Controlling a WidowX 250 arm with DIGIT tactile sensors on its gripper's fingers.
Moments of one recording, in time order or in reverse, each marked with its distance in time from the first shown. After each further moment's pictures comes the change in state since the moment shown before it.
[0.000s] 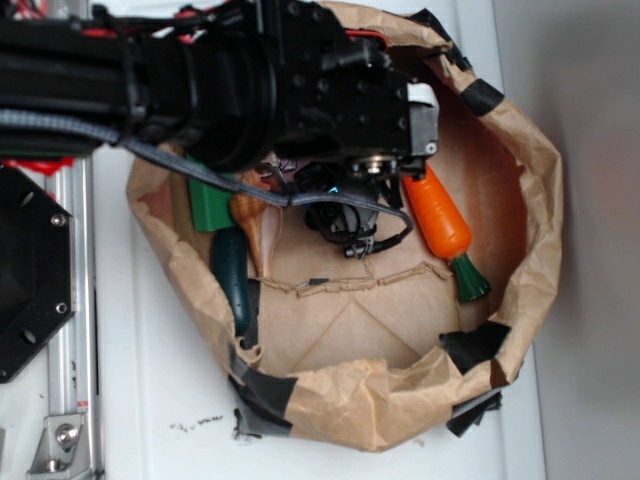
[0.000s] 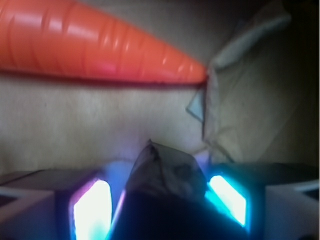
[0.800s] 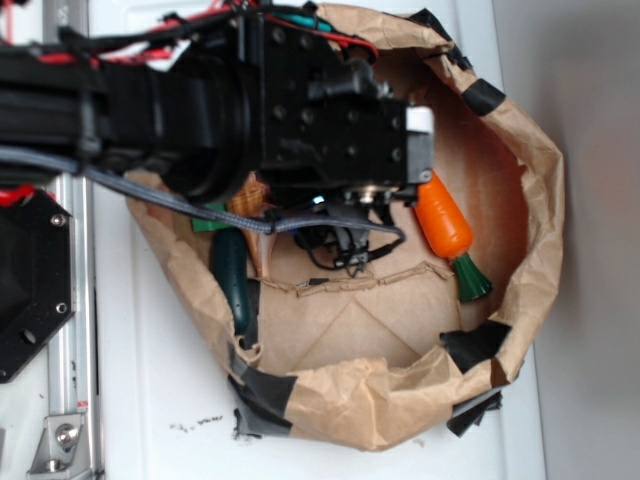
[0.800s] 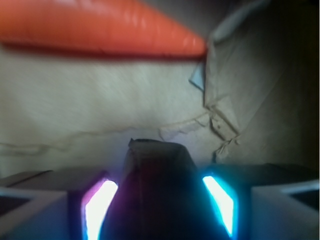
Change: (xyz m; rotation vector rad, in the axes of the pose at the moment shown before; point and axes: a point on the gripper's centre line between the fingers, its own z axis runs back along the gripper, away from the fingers) arm 0.000 -0.006 0.035 -0.003 -0.012 0.080
